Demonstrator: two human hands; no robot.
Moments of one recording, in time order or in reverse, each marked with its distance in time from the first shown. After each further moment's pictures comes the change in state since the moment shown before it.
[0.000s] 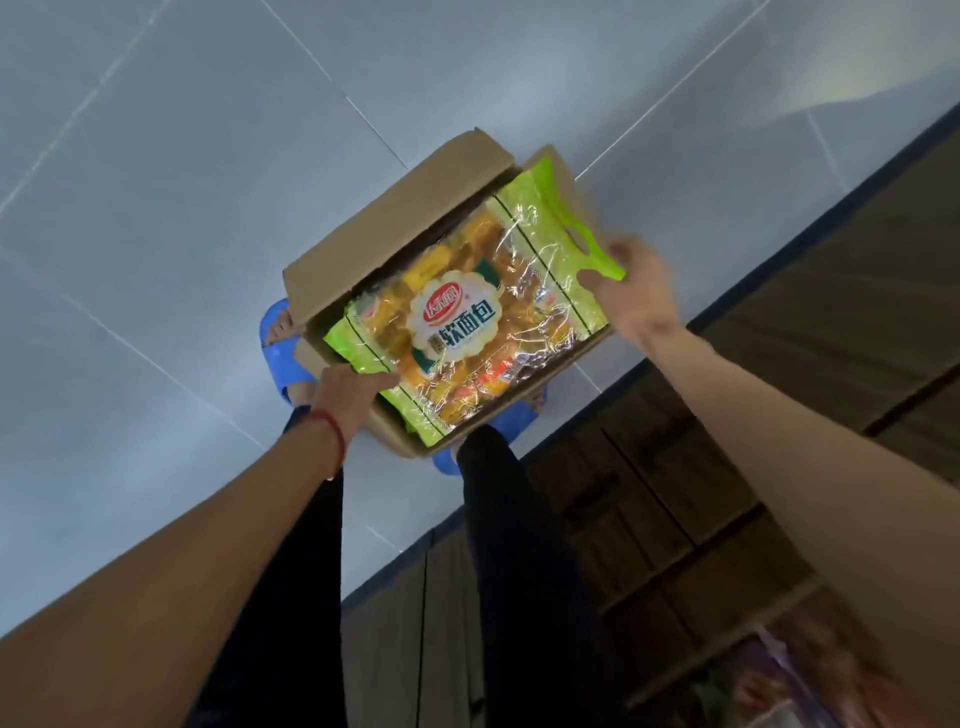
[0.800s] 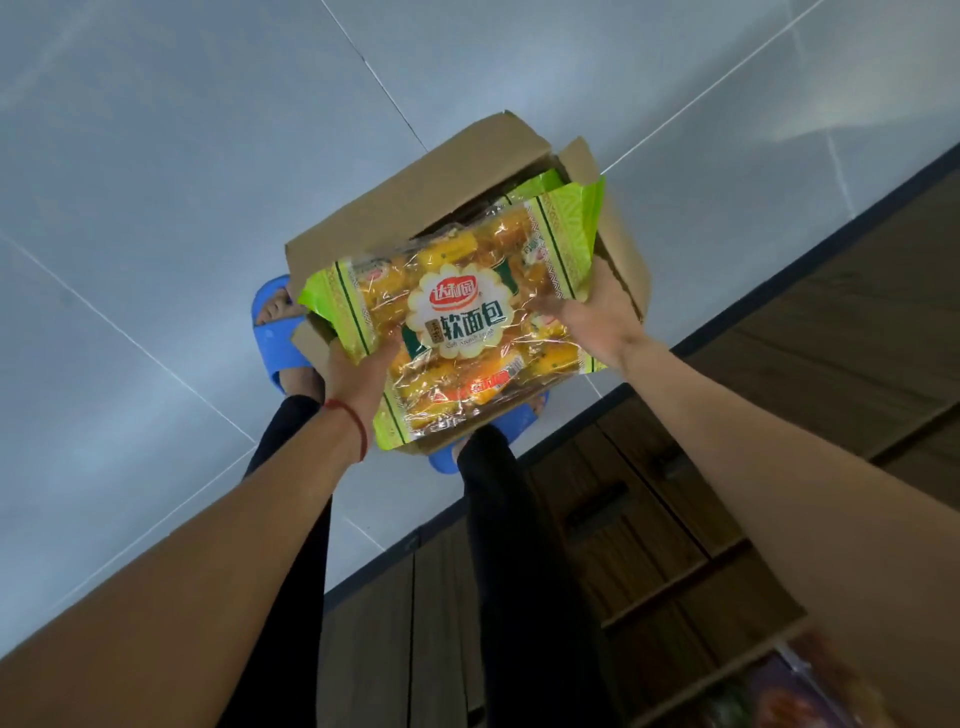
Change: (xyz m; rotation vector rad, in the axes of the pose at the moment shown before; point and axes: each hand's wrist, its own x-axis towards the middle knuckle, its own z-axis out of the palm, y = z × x) left_hand 0.024 -0.016 0.011 -0.402 0.087 0.113; right_hand -0.014 -0.021 0.060 0.087 -0.213 -0.027
